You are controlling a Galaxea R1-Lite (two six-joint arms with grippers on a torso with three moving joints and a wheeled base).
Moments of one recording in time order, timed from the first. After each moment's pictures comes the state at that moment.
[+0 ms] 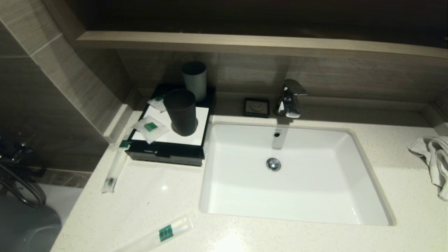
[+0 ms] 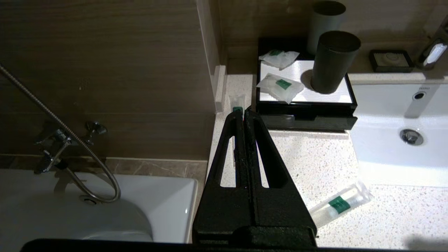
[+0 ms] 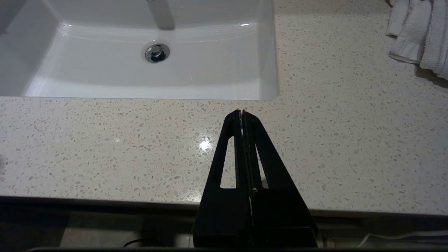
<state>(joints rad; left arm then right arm) 0.00 0.22 -0.75 0.34 0.01 0.10 0.00 0.00 0.00 0.00 -0.01 0.04</state>
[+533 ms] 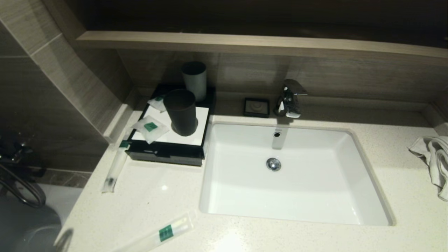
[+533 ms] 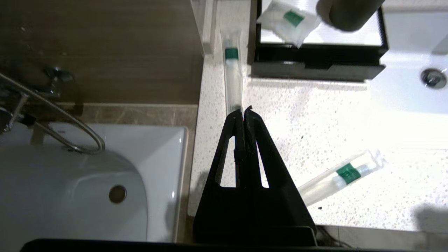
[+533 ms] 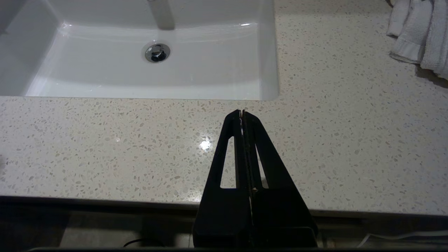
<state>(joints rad) -0.01 0.56 -0.75 0.32 -0.01 0.09 0.00 0.00 0.00 0.00 -0.01 0.04</state>
